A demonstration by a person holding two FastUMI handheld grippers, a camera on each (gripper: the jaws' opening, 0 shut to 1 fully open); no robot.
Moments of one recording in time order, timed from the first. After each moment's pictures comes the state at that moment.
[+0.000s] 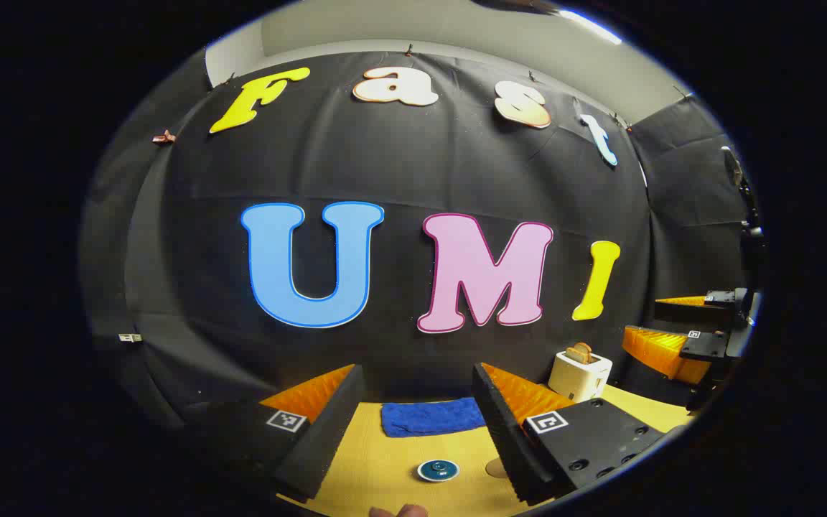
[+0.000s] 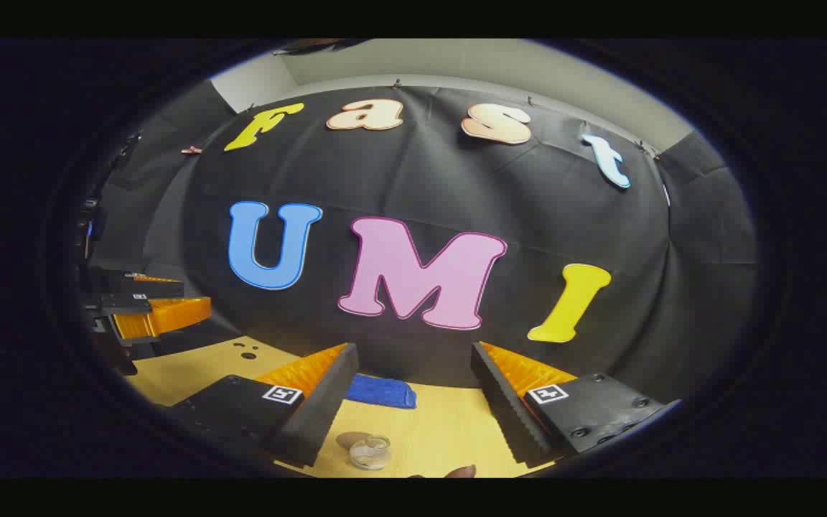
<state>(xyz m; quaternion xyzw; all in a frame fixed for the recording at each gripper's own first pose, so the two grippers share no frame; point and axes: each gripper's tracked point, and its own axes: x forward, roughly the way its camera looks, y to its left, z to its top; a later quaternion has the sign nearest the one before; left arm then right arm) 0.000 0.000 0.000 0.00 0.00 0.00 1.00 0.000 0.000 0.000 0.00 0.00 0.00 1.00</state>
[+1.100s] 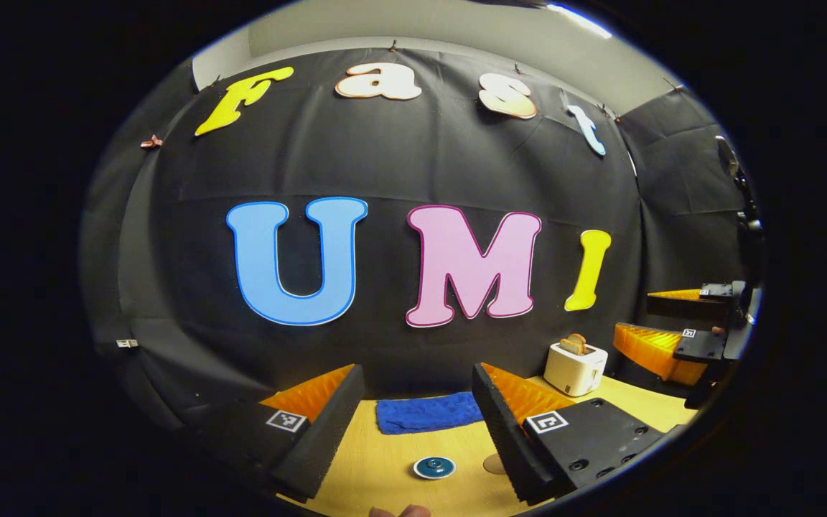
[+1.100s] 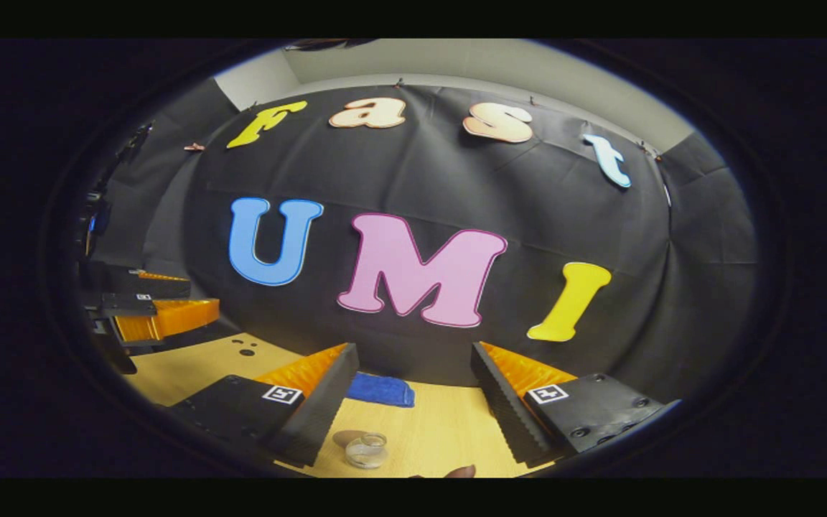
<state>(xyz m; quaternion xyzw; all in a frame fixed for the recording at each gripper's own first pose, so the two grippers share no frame) 0.000 -0.011 -0.010 0.02 0.02 -0.02 1.00 0.001 0.001 -0.010 0.00 0.00 0.00 1.00</state>
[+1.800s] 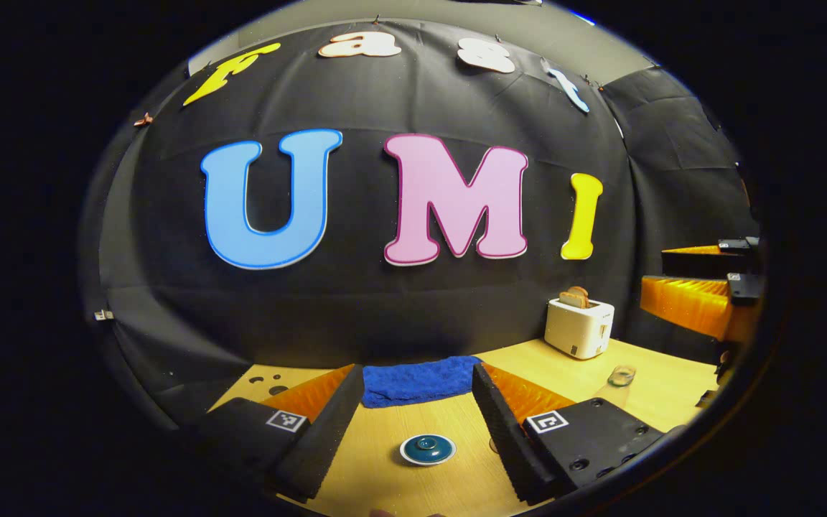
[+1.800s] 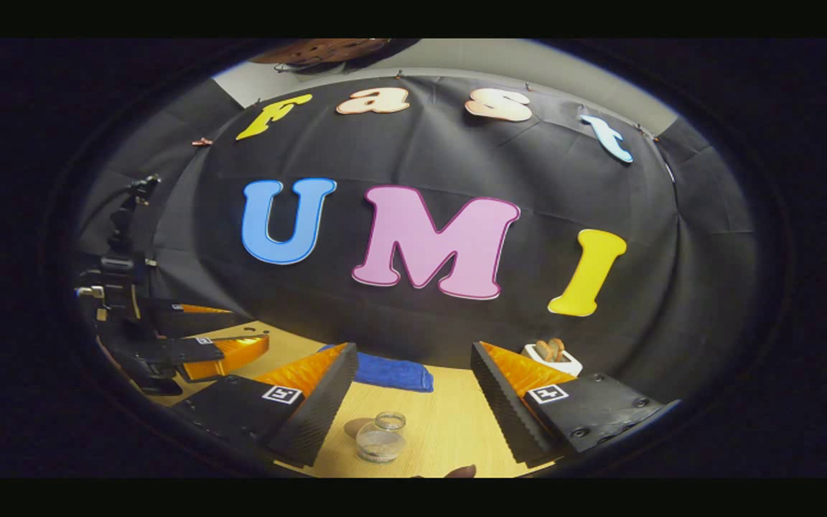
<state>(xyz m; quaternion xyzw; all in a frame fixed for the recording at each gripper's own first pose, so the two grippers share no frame) 0.047 -0.028 -0.163 0.03 0.06 -0.04 1.00 -0.003 0.020 -0.098 0.02 0.02 0.03 1.00</state>
